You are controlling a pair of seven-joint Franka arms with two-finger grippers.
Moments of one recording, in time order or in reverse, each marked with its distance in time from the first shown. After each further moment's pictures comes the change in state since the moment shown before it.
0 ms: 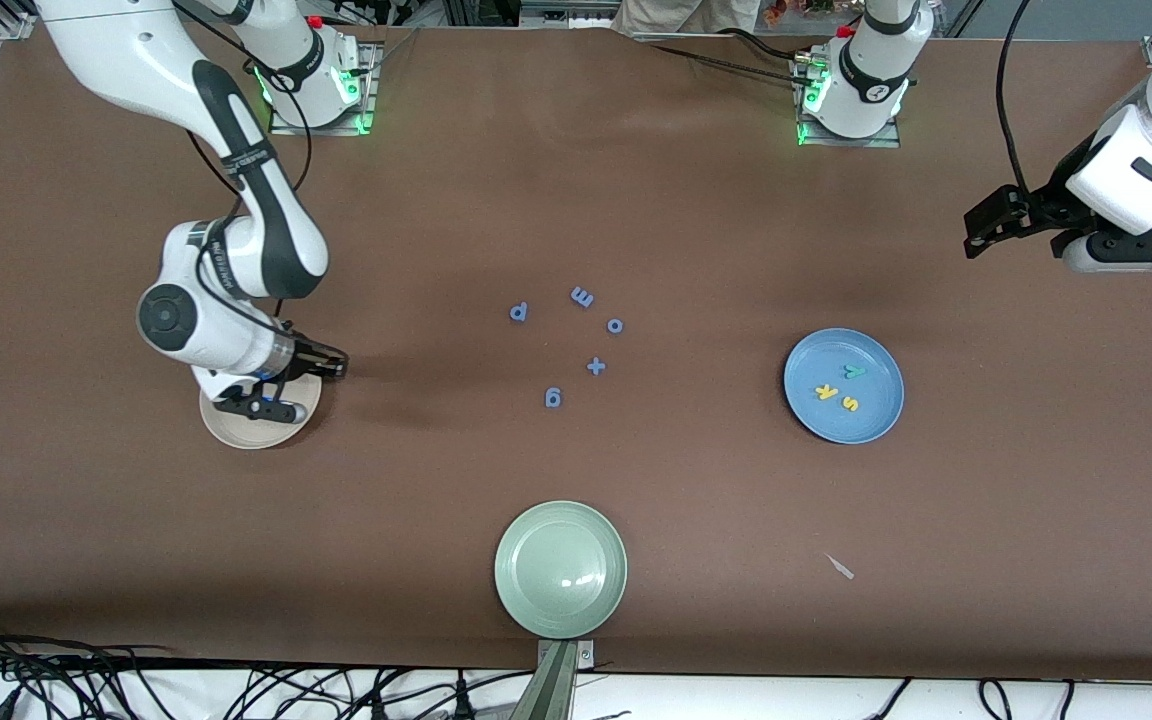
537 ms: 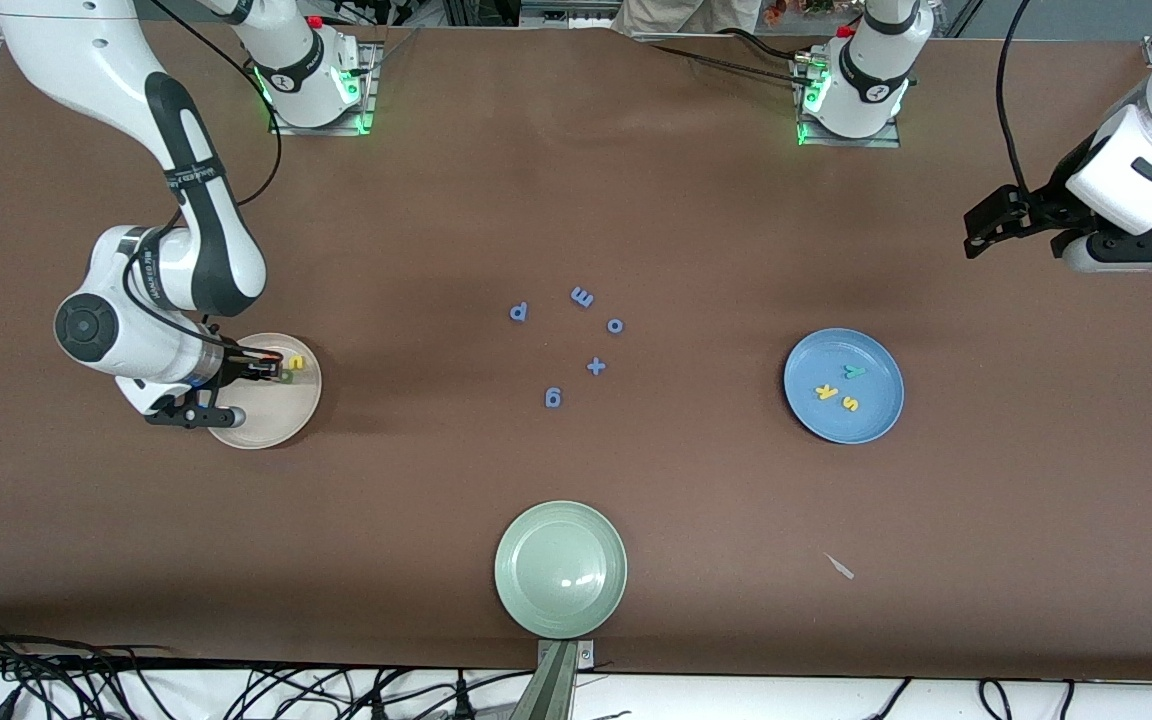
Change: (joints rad) left arm 0.000 0.000 0.000 0.000 0.000 0.000 0.000; right arm -0.009 0.005 -0.107 0.022 -0.038 -0.030 -0.183
